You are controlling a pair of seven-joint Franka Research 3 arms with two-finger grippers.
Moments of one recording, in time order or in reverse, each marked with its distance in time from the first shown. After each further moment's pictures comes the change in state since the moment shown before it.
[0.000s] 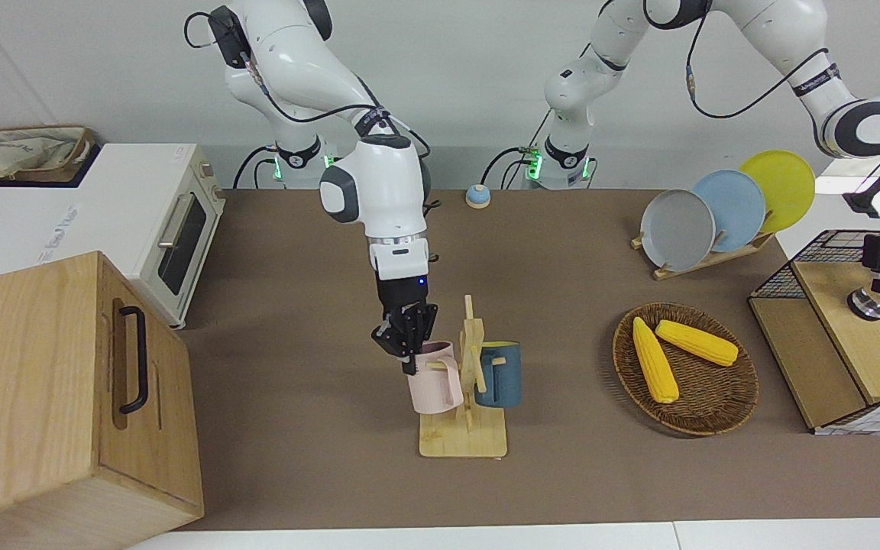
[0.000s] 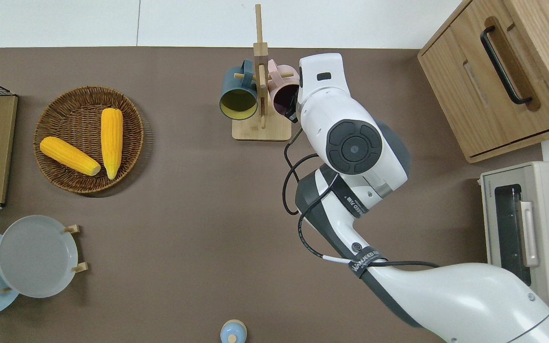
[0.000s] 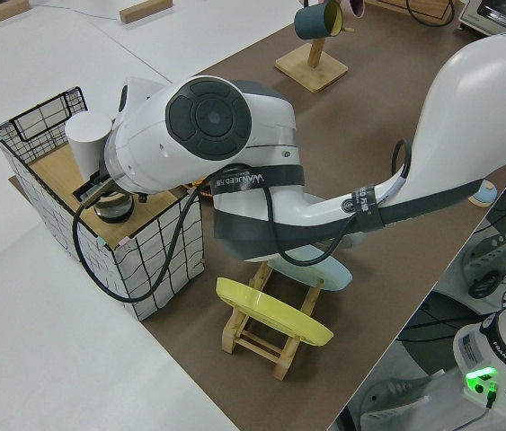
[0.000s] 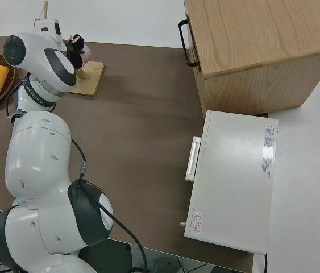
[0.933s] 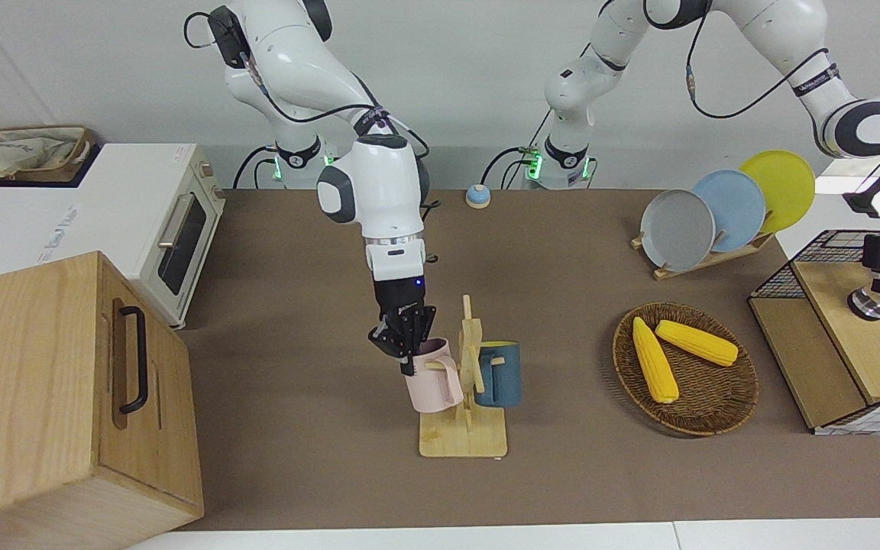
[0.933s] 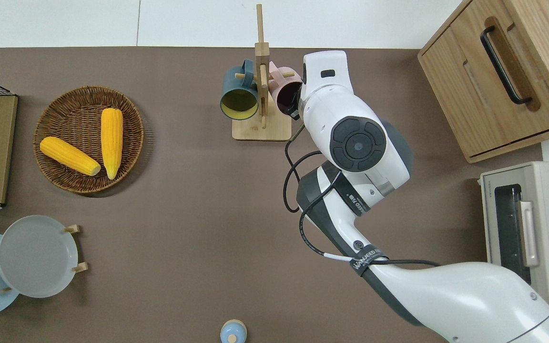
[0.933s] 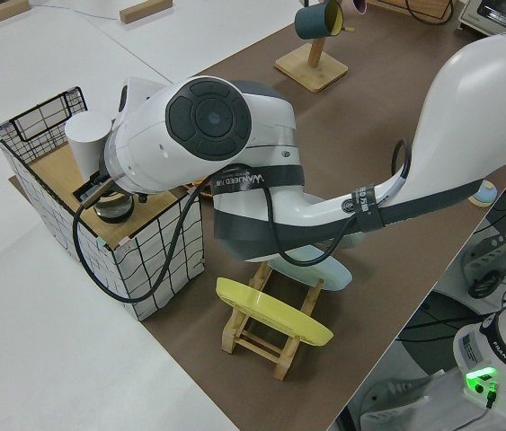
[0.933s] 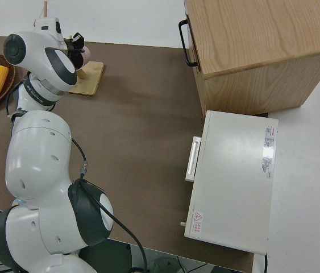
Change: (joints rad) left arm 0.000 0.000 0.000 0.000 -0.002 0.000 0.000; right arm 0.000 0.002 -0.008 0.008 0.016 0.001 0.010
